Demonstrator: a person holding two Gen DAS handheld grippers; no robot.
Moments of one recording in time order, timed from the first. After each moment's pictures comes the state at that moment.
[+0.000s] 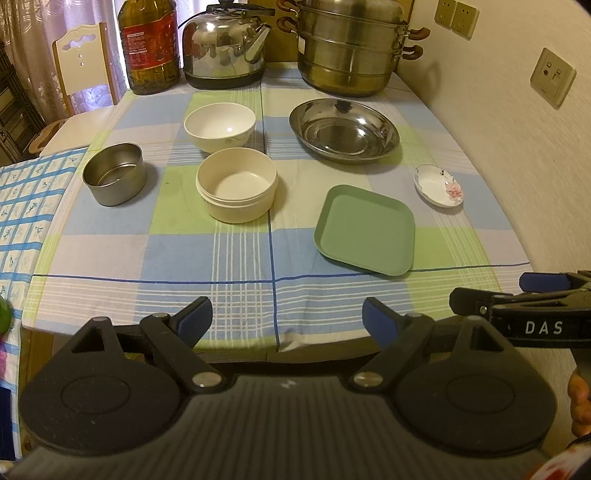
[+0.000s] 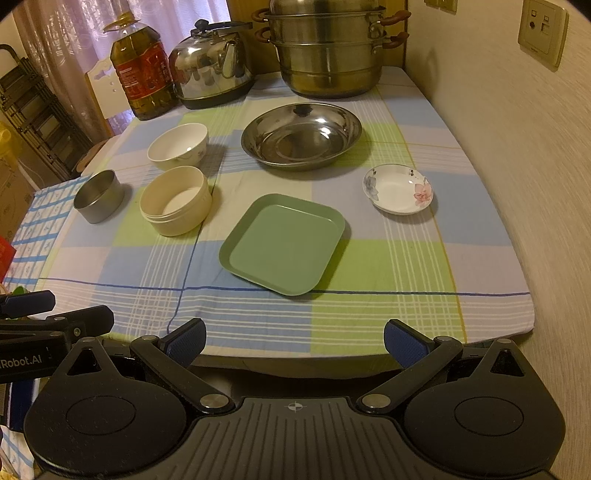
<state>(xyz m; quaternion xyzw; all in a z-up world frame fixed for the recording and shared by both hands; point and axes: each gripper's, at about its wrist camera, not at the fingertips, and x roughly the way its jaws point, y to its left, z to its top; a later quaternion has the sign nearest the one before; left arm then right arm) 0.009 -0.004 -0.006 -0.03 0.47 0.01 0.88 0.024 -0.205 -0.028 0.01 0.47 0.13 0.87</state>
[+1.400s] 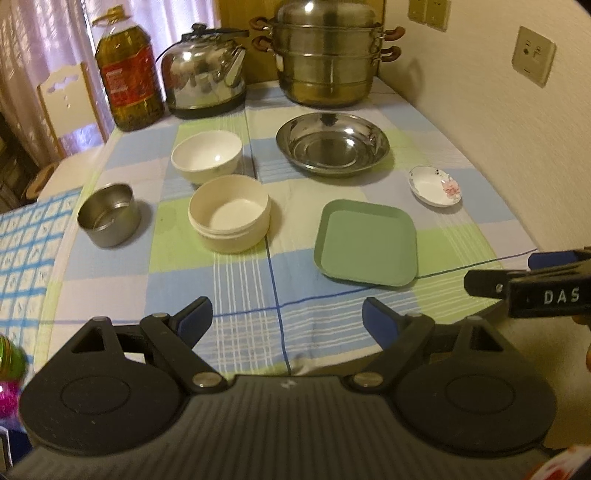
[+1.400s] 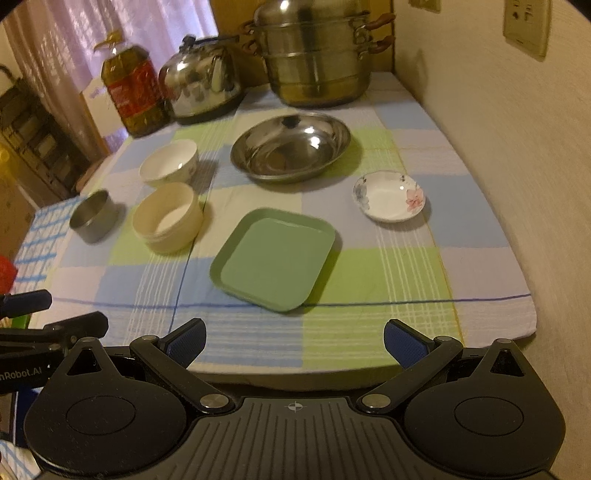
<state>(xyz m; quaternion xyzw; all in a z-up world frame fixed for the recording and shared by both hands) 0.021 -0.017 -0.007 0.03 0.44 -0.01 0.90 0.030 -0.223 -0.035 0.05 0.44 0.12 0.89</state>
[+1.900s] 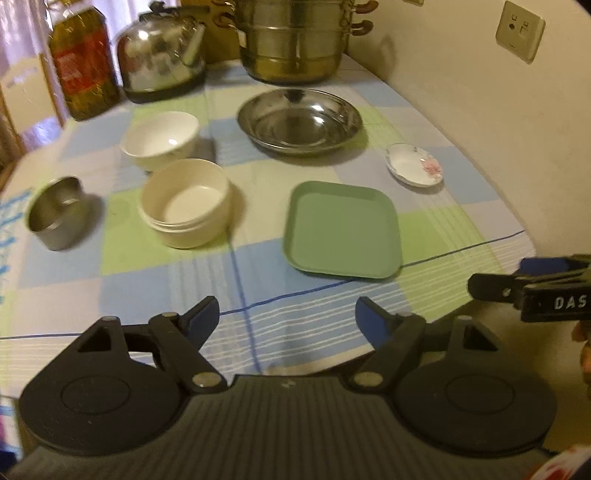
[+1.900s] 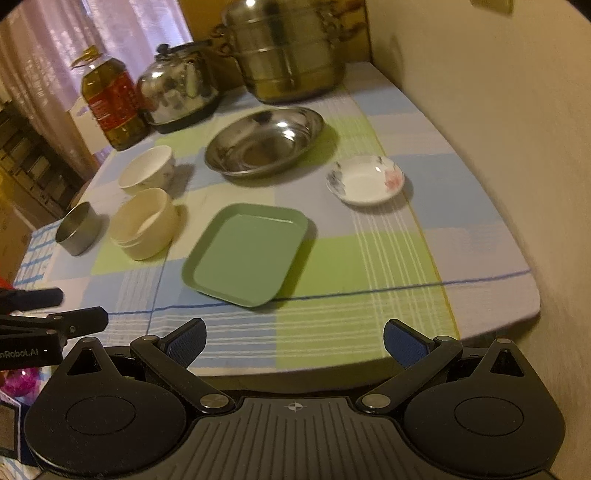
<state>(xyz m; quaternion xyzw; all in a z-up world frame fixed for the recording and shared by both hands) 0.056 -0.016 -0.046 0.02 0.47 -0.08 0.88 0.036 -0.255 -0.063 0.08 0.46 0.11 0.88</state>
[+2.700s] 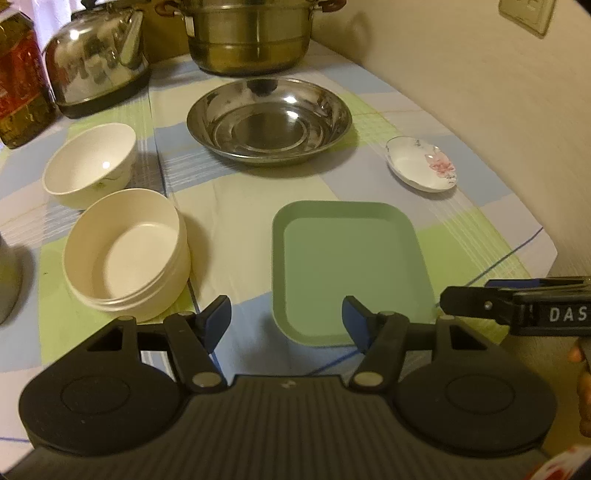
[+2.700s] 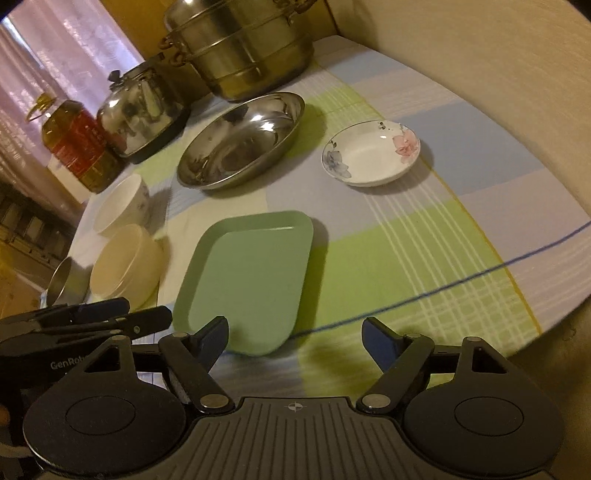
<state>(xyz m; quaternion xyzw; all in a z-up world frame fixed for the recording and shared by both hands) 0.156 -0.020 -0.105 0.04 0.47 -0.15 0.87 0.097 -0.244 -0.109 0.19 0.46 0.07 0.86</state>
